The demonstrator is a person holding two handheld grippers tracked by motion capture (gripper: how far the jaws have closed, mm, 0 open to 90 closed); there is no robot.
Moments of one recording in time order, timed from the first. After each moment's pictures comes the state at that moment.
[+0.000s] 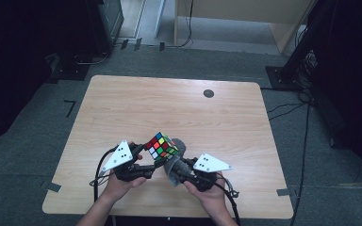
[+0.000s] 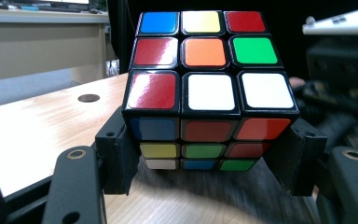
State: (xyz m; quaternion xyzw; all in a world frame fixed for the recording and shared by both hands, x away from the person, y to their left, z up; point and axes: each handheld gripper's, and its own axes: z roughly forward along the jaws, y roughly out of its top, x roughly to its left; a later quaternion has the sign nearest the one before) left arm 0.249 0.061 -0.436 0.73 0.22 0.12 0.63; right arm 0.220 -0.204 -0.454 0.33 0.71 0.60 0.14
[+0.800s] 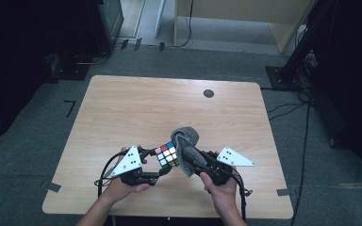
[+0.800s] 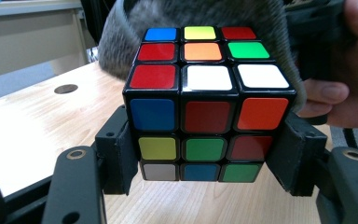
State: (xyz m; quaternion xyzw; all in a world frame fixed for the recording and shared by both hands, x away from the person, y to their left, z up) left arm 0.243 0.048 -0.442 0.78 0.16 0.12 0.60; right arm 0.221 -0.234 -0.437 0.35 0.65 0.67 0.12
